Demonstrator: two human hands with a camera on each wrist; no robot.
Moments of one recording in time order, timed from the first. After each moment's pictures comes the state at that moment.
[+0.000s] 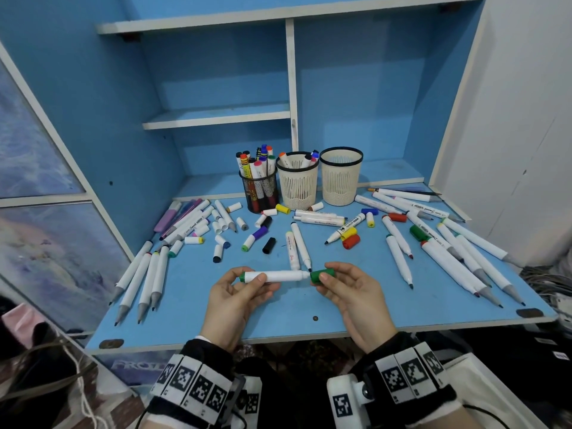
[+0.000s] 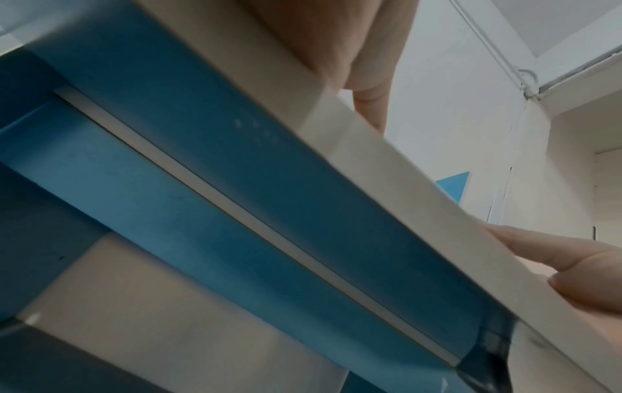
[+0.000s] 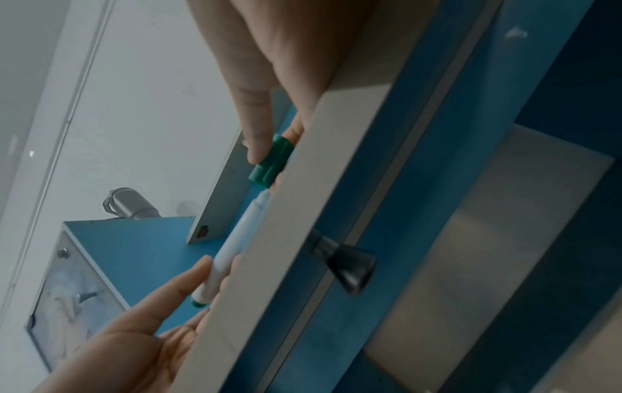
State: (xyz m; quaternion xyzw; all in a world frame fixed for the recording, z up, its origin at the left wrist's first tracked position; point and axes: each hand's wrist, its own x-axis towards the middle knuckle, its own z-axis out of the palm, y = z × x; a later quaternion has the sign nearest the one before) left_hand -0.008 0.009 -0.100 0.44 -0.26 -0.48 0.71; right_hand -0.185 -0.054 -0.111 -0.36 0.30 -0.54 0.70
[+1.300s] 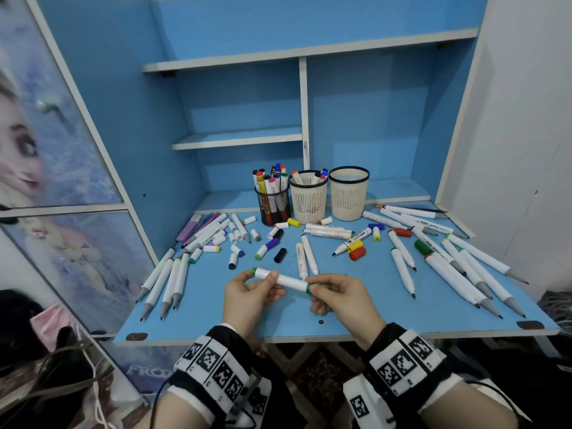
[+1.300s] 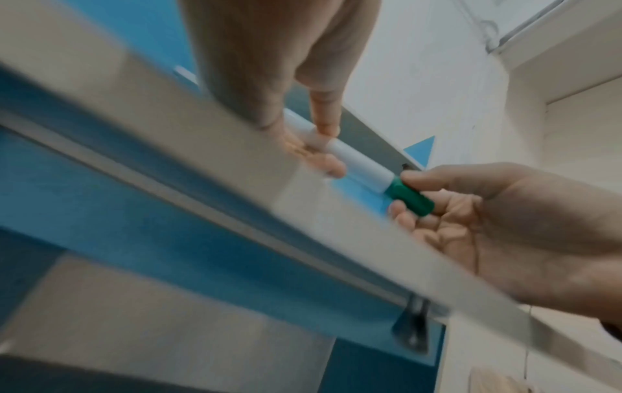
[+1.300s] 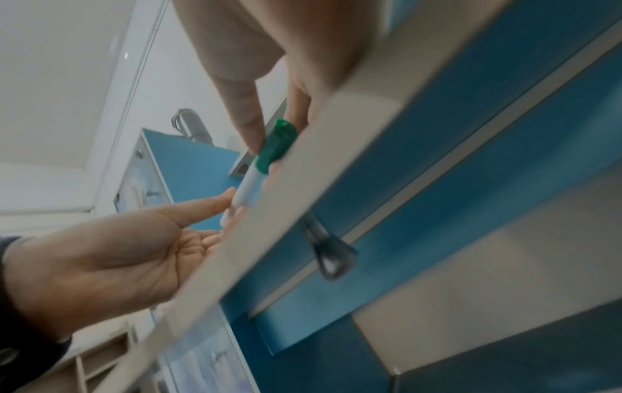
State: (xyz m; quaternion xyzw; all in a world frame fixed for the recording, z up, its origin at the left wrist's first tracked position) left_hand -0.024 0.010 -0.082 0.55 -0.26 -0.38 0.70; right_hand -0.180 -0.044 -0.087 -0.58 0.37 -0.39 0.61
